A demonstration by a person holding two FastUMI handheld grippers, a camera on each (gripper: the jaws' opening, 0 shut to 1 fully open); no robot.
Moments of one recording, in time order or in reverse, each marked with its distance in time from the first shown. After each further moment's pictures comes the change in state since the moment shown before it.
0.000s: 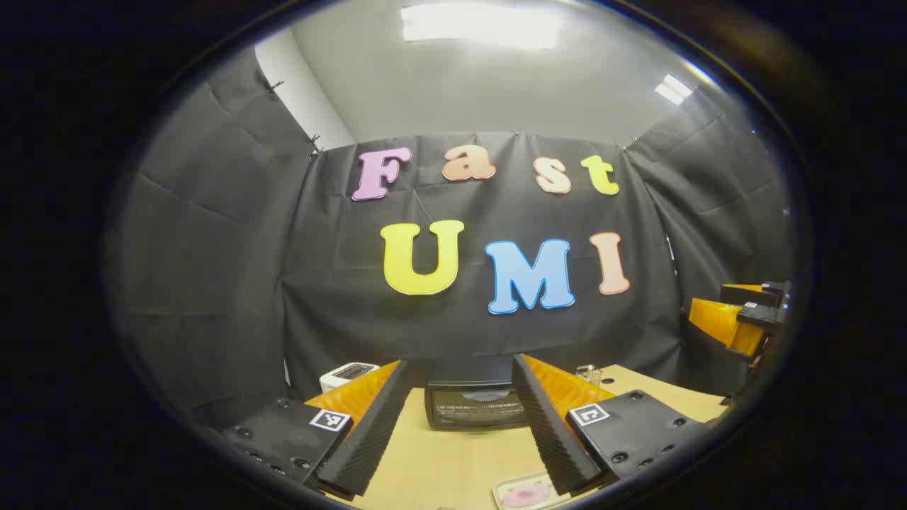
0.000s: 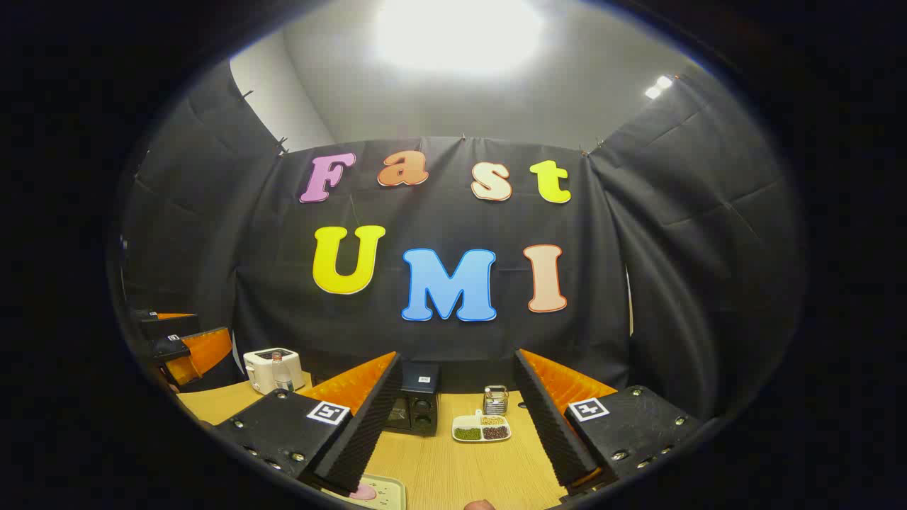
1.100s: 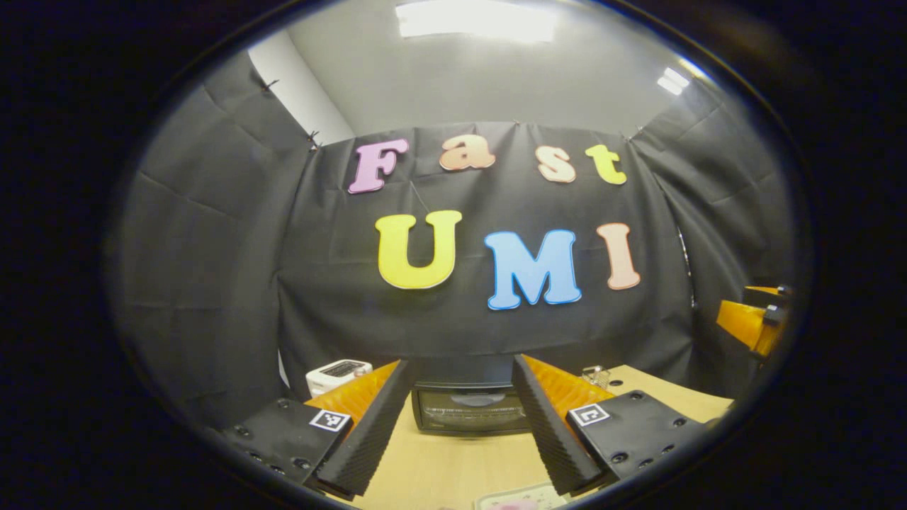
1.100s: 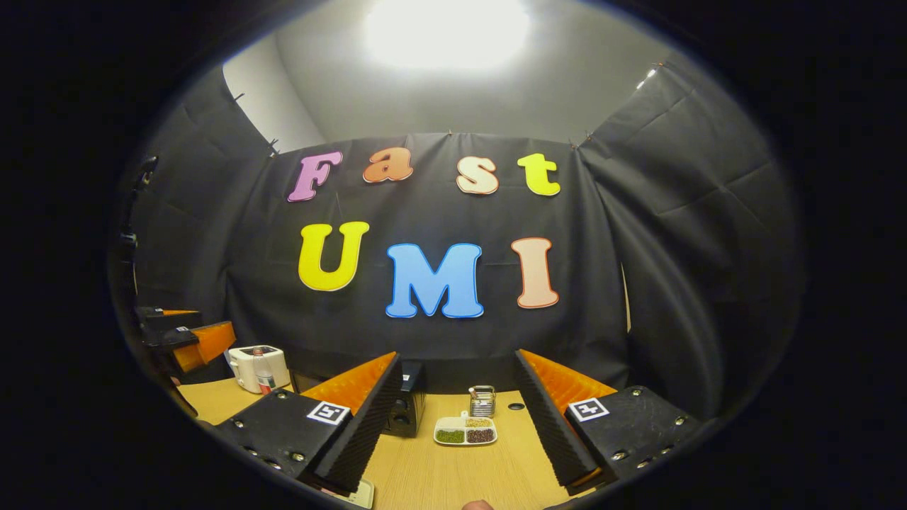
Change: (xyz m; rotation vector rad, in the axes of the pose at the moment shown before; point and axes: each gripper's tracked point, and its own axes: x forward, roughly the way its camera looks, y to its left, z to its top) left arm 0.073 -0.034 -0.033 0.002 0.020 0.038; right arm 0.031 -0.048 -0.033 0.023 -0.004 -0.006
